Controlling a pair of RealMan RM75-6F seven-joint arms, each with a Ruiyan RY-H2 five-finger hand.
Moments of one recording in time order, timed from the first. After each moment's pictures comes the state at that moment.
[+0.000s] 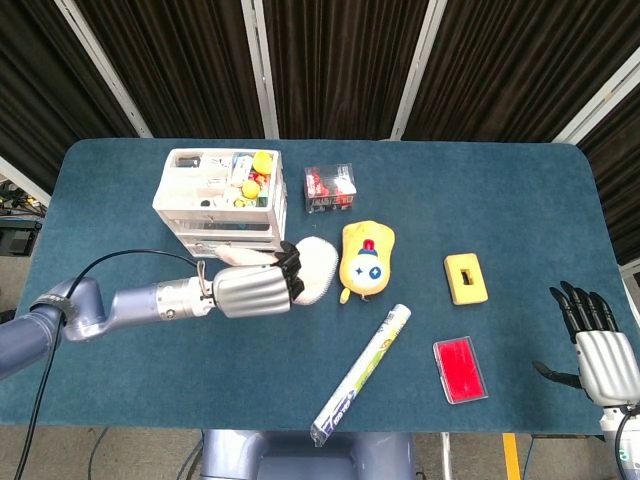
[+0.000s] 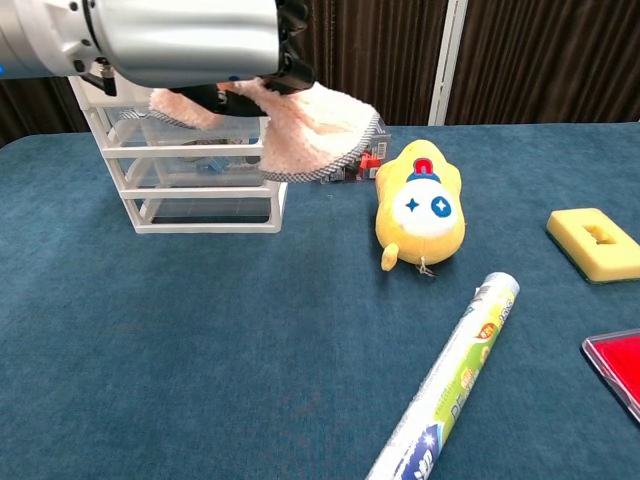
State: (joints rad) left arm -1.10 -1.34 -0.04 -1.14 2.15 1.28 0.39; right arm 0.09 -1.09 0.04 -1.58 -1.54 1.47 0.07
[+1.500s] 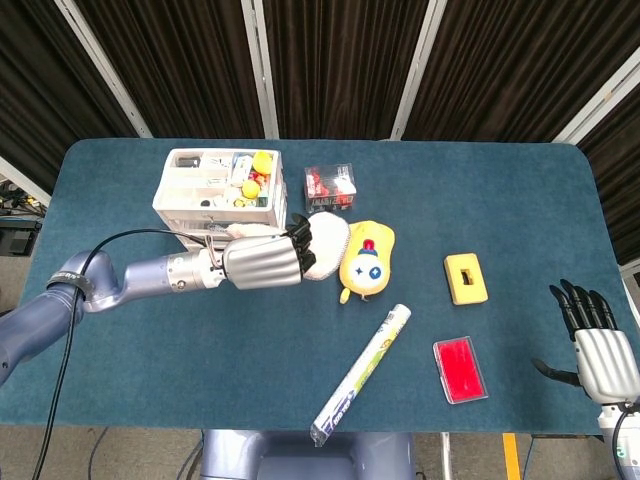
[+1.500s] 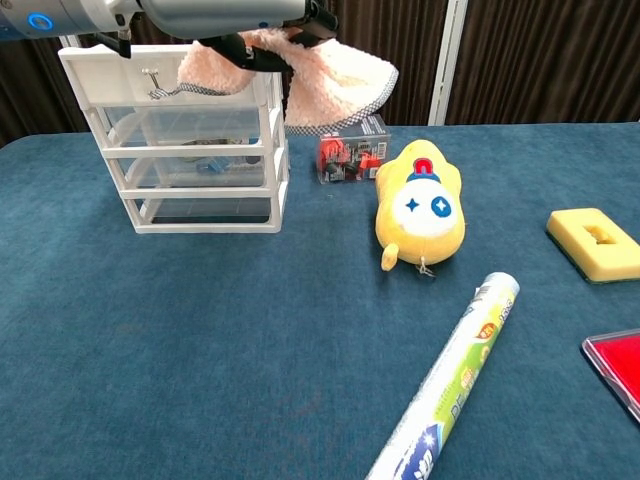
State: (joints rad) left arm -1.19 -1.42 -0.02 -0.90 2.09 1.37 0.26; right arm 0.09 -1.09 0.05 -1.58 -1.53 1.46 0.05
